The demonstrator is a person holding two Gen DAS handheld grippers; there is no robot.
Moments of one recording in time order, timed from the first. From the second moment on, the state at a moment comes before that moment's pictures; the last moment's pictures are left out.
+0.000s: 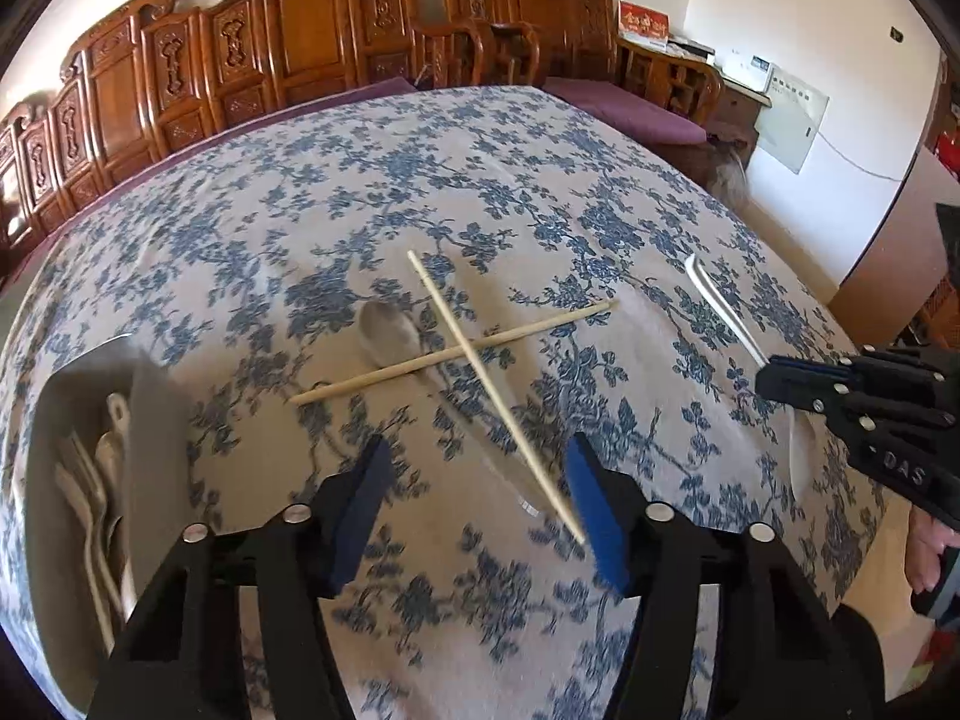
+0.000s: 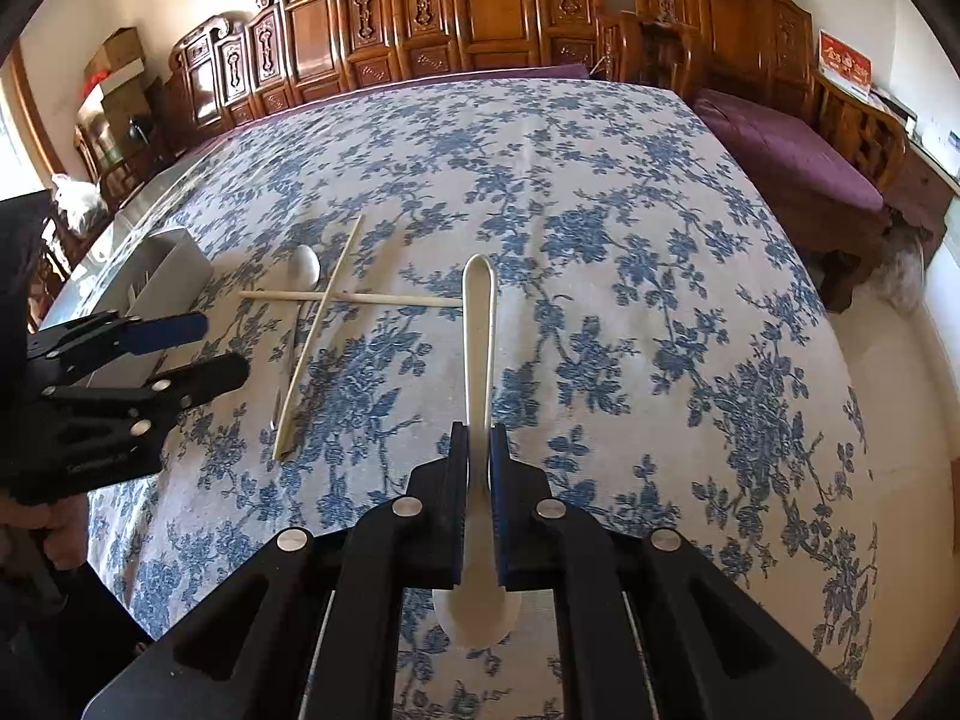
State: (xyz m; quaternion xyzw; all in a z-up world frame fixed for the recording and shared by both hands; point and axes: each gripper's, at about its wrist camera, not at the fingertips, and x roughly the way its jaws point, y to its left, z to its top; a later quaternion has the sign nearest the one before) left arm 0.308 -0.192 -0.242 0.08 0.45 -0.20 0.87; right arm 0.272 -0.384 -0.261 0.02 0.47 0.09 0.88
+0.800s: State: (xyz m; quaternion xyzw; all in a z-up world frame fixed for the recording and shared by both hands) left arm 0.355 -0.220 -0.274 0.07 0.51 -0.16 0.84; right arm 0.271 -0.388 -0.256 0.04 0.47 0.10 0.88
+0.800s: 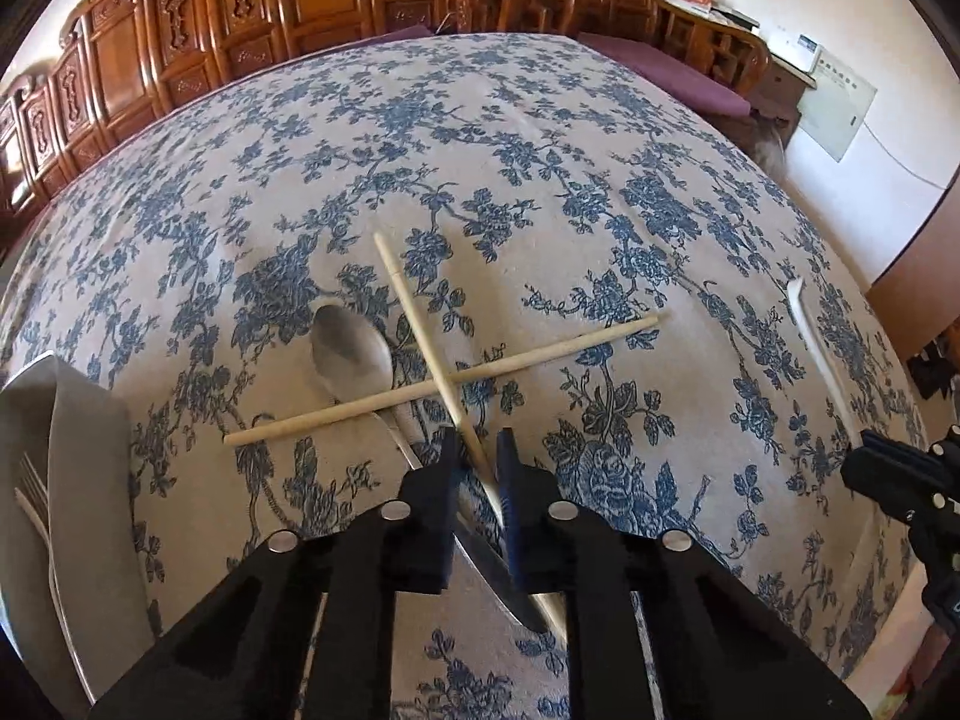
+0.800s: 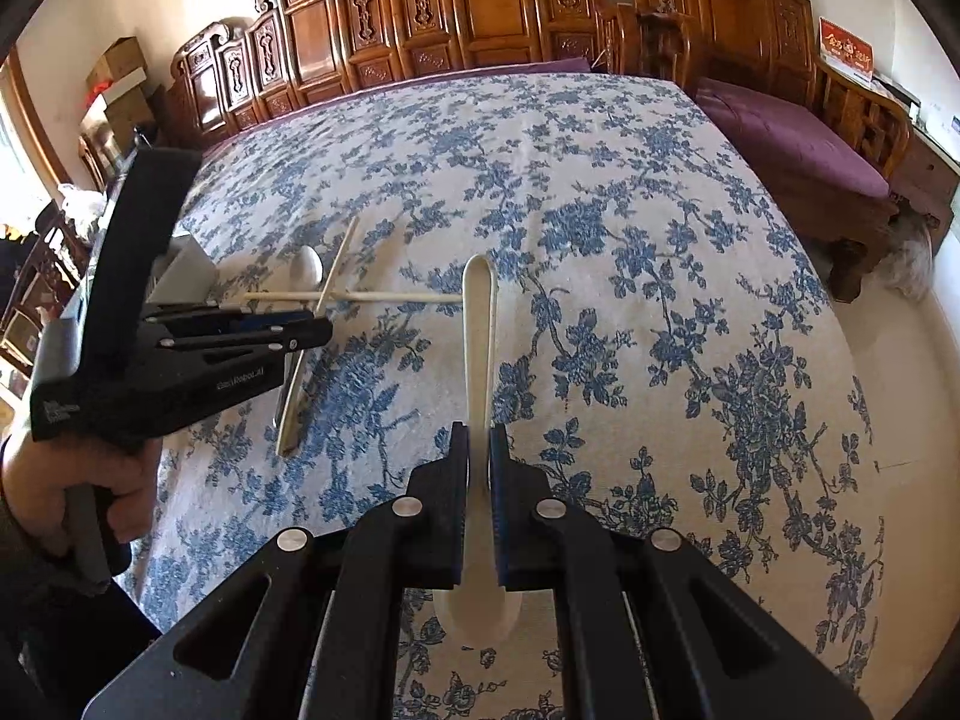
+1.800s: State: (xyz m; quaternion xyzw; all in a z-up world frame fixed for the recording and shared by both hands) left arm 0.258 -0.163 -0.192 0.10 0.44 -0.18 0.88; right arm 0.247 -0.312 -0.215 -0.01 0.43 0.18 0.88
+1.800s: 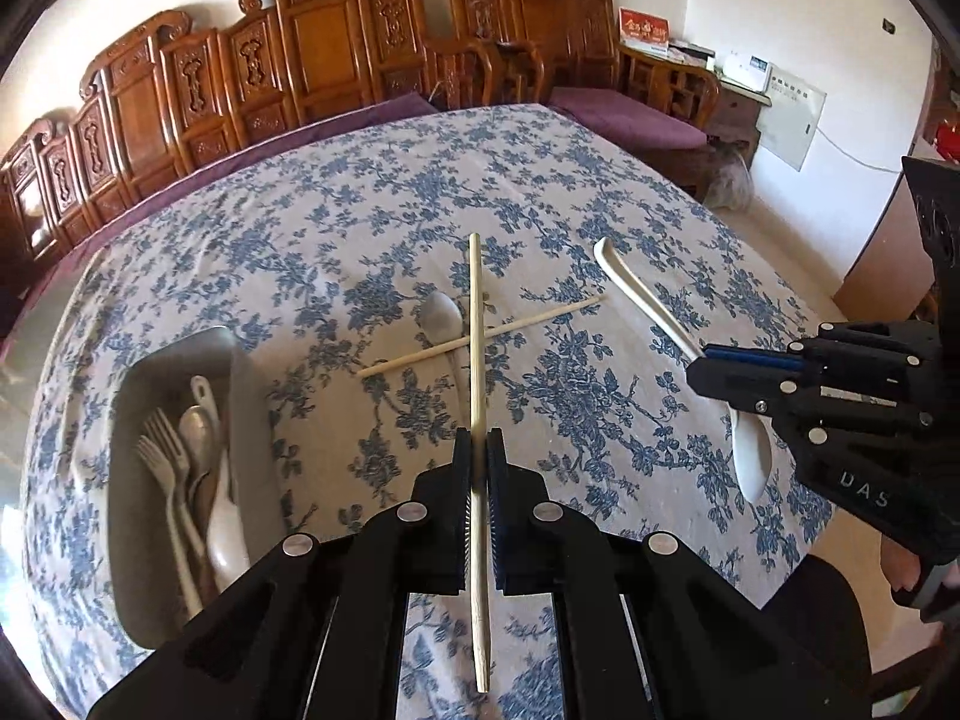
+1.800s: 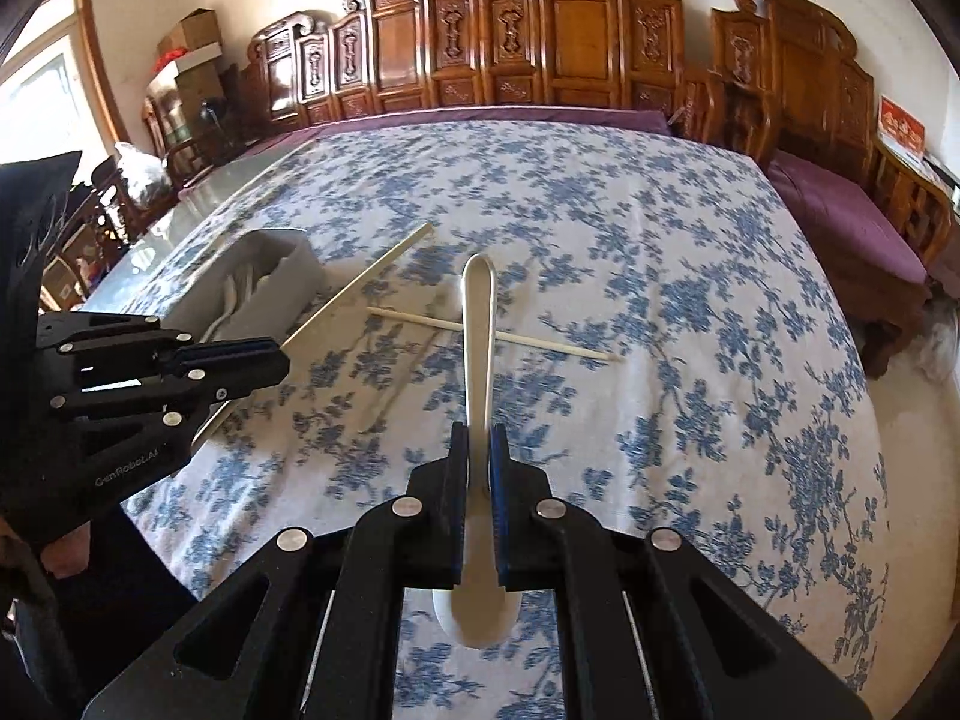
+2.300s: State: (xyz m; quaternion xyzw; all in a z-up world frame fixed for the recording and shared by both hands) left arm 0.254 -0.098 -0.166 0.07 0.42 -0.14 0.89; right arm 0.233 -0.280 -0.198 -0.02 0.42 0.21 0.88
